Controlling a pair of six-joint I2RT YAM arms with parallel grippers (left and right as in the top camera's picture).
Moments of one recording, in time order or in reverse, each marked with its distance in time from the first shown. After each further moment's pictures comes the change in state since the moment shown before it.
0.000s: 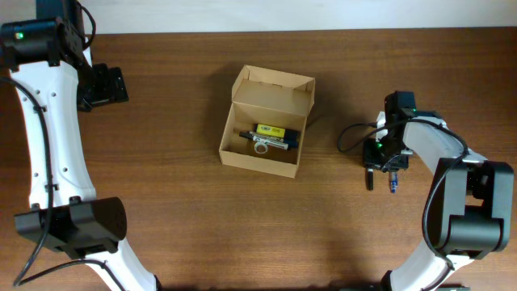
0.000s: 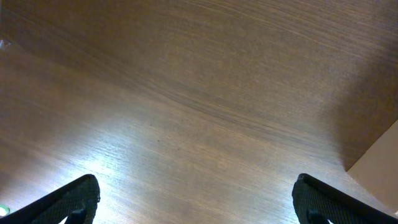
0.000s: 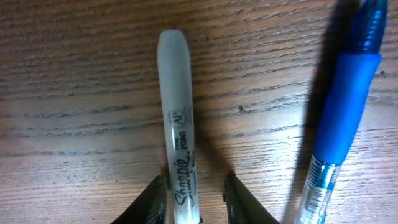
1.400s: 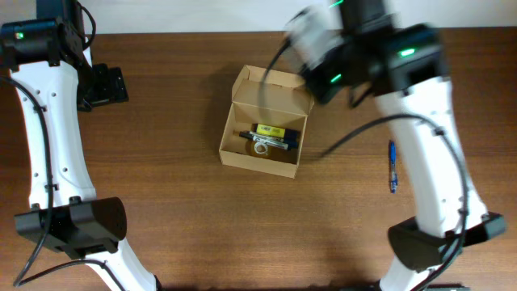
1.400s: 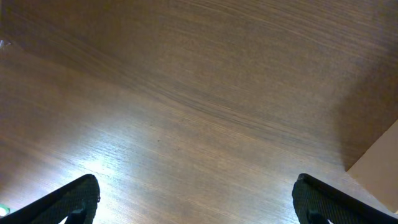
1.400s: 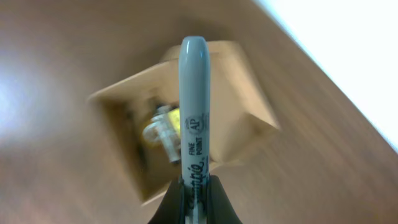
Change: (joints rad) left arm 0.000 0.000 0.000 0.000 0.000 0.000; right arm 0.507 -0.010 1.168 -0.628 -0.138 -0.547
